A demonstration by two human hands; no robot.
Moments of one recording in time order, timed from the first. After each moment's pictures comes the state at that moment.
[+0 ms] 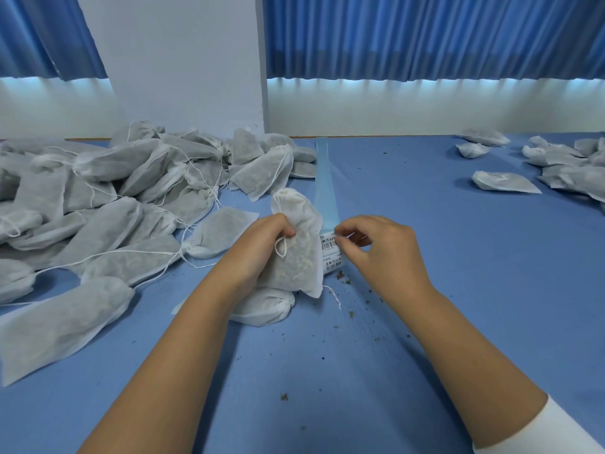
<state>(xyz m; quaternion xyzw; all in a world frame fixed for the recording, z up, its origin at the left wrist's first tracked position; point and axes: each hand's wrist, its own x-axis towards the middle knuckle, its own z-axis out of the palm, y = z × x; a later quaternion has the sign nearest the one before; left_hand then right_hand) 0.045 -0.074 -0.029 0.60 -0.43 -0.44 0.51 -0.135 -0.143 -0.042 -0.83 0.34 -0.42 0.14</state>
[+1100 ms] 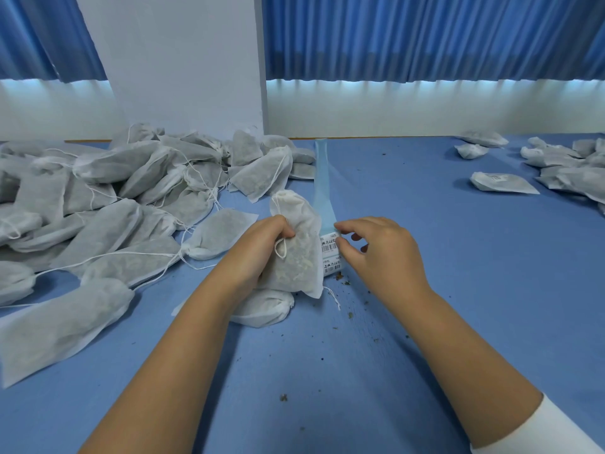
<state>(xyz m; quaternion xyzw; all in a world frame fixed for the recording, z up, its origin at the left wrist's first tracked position) 0.041 -0.069 -0.024 0.61 -0.40 -0.45 0.51 -0.134 -0.143 -0.046 -0.83 0.38 -0.40 0.09</state>
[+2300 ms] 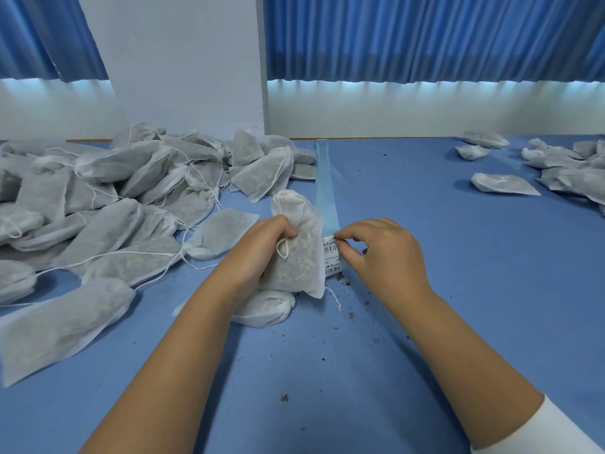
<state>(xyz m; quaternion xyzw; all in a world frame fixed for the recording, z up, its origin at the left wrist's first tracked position) 0.046 -0.074 -0.031 0.59 -0.42 -0.47 0.51 -0.134 -0.138 -0.043 -0.84 0.36 -0.41 0.04</state>
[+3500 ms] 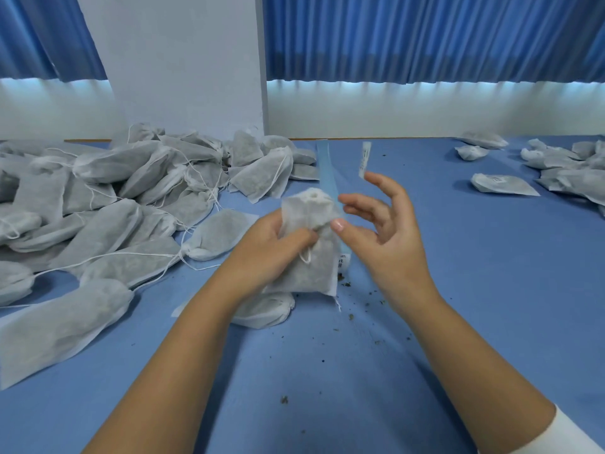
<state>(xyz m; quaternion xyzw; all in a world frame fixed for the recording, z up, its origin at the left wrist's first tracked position) 0.028 -0.058 -0.017 0.59 -0.53 -0.32 0.52 -0.131 -0.124 -0.024 -0.65 0.21 -0.54 0.49</state>
